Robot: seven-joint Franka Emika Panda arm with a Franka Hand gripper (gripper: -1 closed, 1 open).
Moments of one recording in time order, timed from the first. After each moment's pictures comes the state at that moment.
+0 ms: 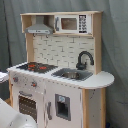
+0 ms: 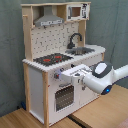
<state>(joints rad) -0.69 -0.72 1.73 -2.03 -1.43 2.25 -0.04</state>
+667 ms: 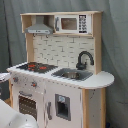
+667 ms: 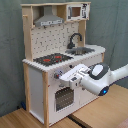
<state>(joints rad) -0.75 -0.74 1.76 -2.03 -1.43 2.28 -0.24</state>
